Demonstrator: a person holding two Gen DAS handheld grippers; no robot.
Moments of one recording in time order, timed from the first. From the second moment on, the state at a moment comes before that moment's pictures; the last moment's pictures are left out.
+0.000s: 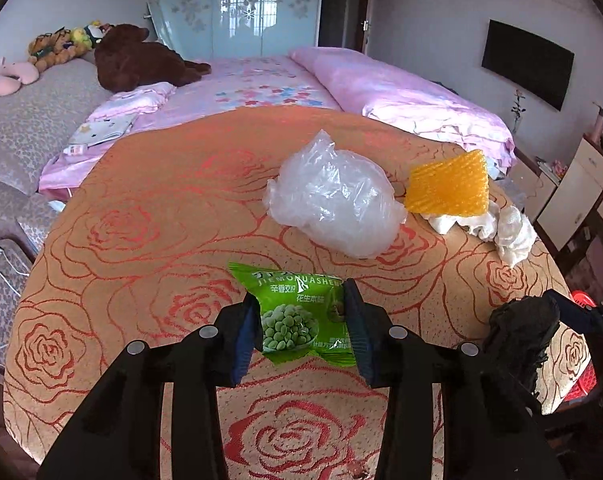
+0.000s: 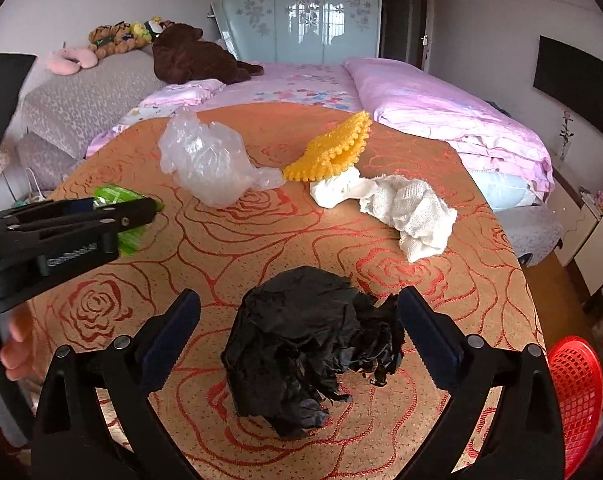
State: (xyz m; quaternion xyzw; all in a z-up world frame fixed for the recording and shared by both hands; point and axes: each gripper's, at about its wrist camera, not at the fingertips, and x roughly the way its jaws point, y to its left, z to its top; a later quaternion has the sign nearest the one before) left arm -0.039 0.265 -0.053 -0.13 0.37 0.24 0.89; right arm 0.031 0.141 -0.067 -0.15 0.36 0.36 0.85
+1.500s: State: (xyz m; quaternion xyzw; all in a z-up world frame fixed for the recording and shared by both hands) left arm 0.005 0.168 -0.026 -0.06 0.35 0.15 0.92; right arm 0.090 -0.001 -0.025 -0.03 0.34 0.24 0.91
